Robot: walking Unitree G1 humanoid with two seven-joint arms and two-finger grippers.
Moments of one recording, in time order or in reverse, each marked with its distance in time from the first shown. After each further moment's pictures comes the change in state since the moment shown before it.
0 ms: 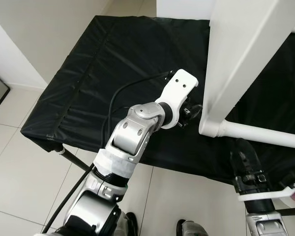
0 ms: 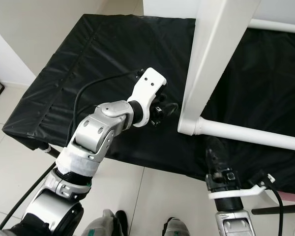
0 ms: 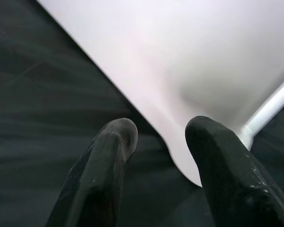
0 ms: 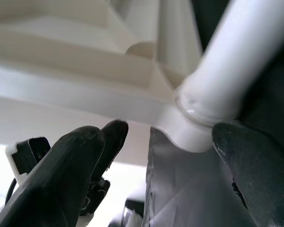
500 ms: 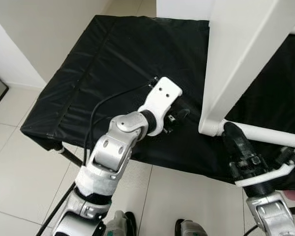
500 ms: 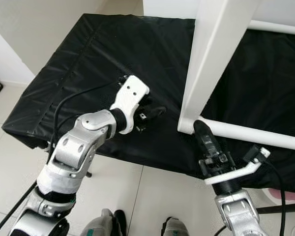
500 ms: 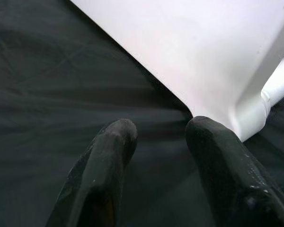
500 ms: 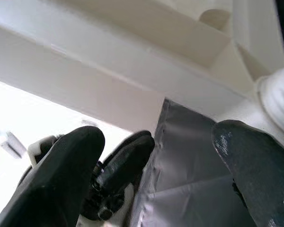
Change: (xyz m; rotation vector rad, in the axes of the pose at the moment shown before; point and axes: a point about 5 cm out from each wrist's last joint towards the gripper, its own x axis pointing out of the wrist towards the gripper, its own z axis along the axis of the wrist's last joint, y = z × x) left arm -0.038 0.020 -0.020 0.070 0.006 0.127; right arm 0.028 0.022 -0.002 -0.157 0.175 0.127
